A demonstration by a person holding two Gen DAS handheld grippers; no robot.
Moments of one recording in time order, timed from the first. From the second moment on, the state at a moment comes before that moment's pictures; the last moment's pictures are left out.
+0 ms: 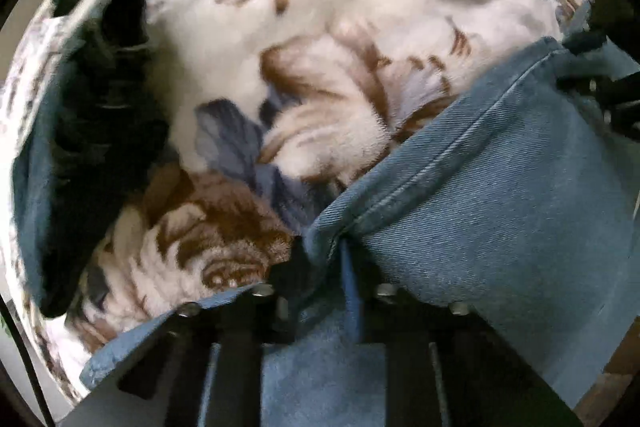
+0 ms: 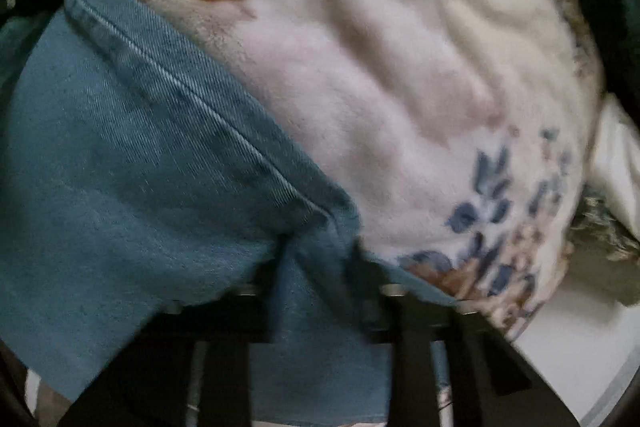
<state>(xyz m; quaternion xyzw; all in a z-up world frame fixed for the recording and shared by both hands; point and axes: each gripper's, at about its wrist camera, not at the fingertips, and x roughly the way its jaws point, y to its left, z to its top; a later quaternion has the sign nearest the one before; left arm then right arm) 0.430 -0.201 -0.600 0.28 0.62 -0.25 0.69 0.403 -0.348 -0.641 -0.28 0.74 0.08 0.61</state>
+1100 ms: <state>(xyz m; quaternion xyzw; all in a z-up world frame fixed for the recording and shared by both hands) 0.134 -0.133 -0.616 -0.01 0.73 -0.05 0.69 0.102 -0.306 -0.583 -0.06 0.76 -0.06 0.64</state>
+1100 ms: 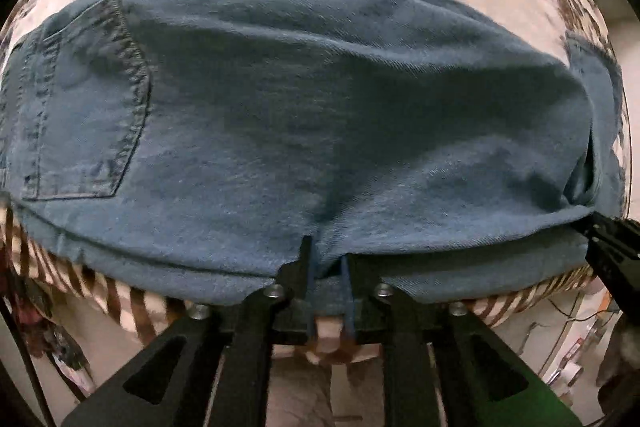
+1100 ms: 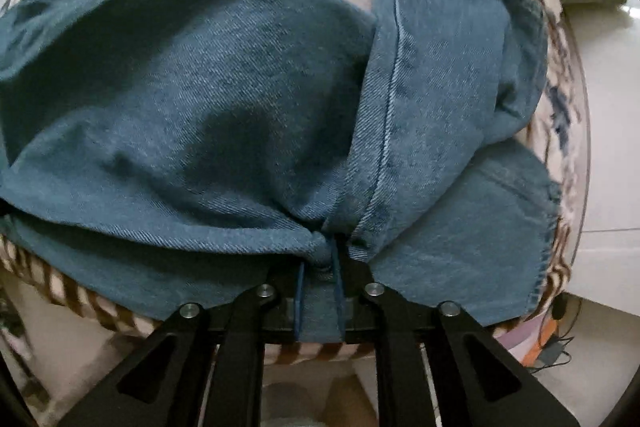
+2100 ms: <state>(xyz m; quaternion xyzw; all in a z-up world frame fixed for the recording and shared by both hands) 0.160 -0.148 -0.556 0.07 0.68 0.06 0.73 0.117 -0.461 -0.497 0.26 0.64 -0.30 0.66</state>
